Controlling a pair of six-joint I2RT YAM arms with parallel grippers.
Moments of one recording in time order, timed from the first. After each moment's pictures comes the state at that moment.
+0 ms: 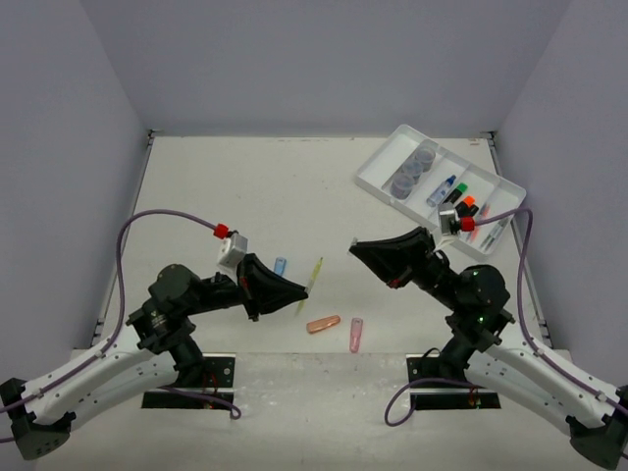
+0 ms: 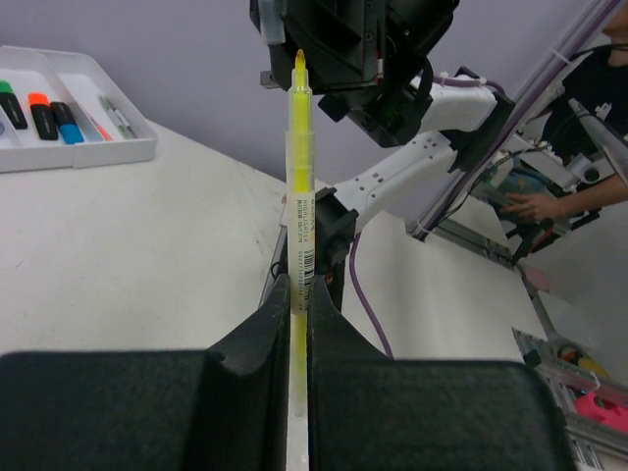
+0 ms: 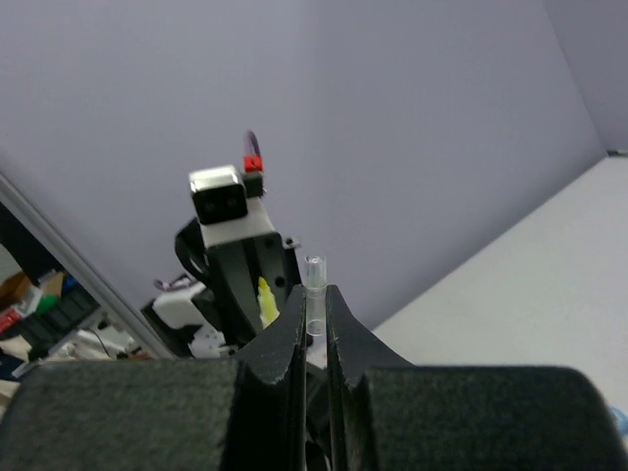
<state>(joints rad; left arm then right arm) -0.91 0.56 0.55 0.17 0.47 -0.53 0.83 0.59 0.52 0.51 -0.22 0.78</state>
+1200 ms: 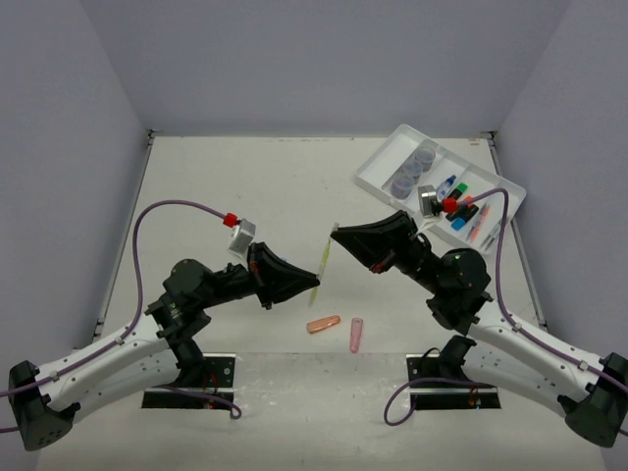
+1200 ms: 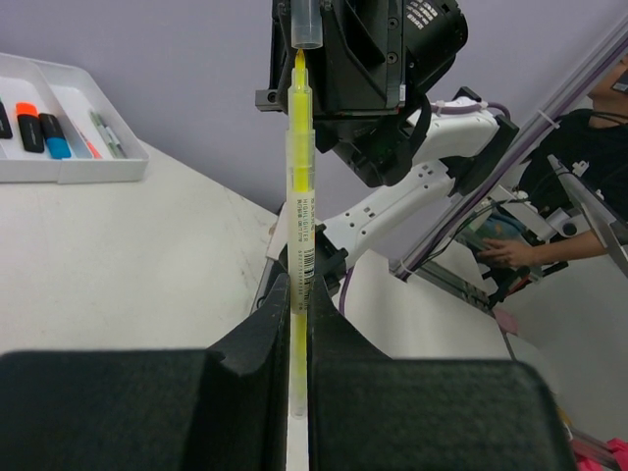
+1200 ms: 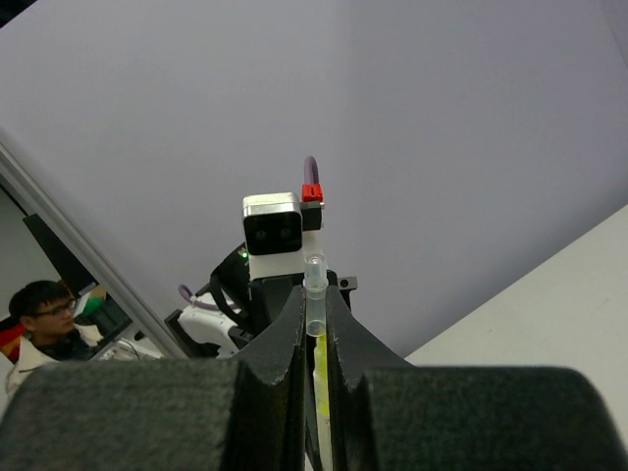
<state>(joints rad) -0.91 0.69 0.52 0.40 0.41 -0.66 0.85 0.81 0.60 0.72 -0.24 0.85</state>
